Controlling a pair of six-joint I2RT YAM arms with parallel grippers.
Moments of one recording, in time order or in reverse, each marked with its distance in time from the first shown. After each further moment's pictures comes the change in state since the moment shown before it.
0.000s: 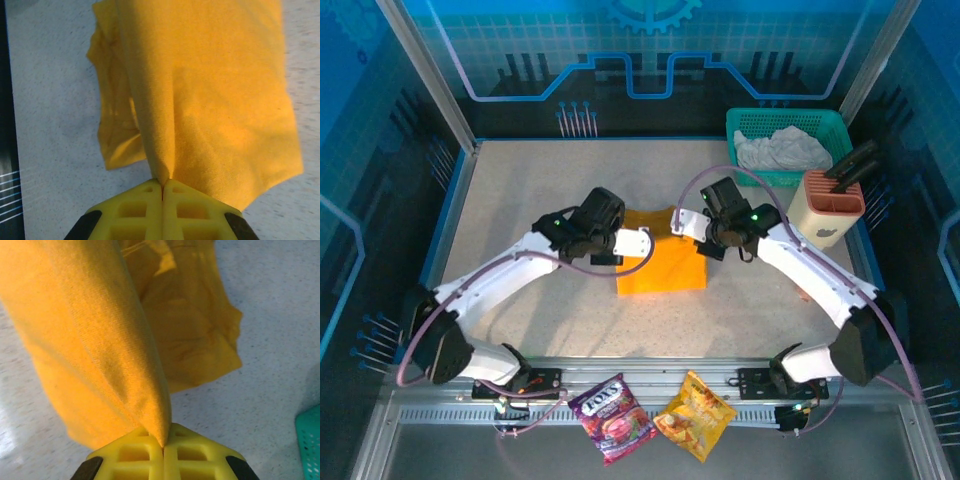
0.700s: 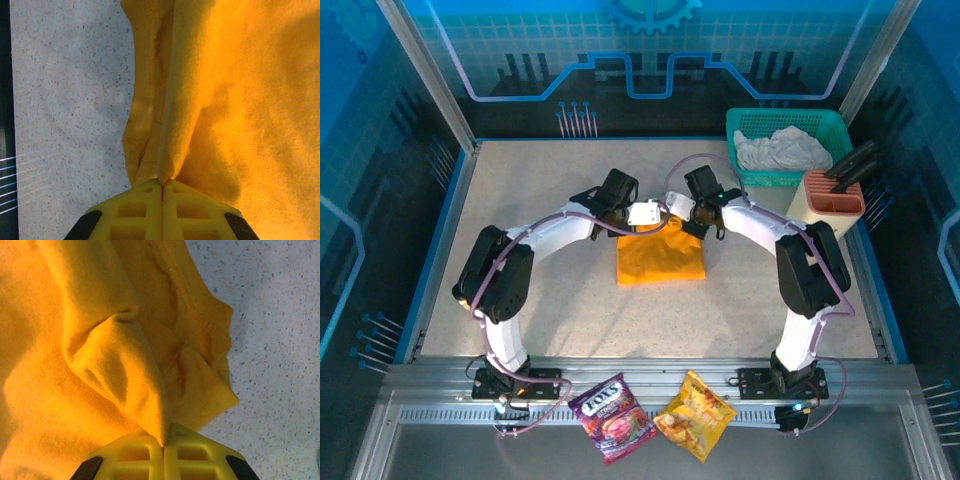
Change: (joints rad) left arm 0.124 0.416 0.120 0.323 -0.075 0.000; right arm -0.091 0.439 0.113 0.298 0.037 0.024
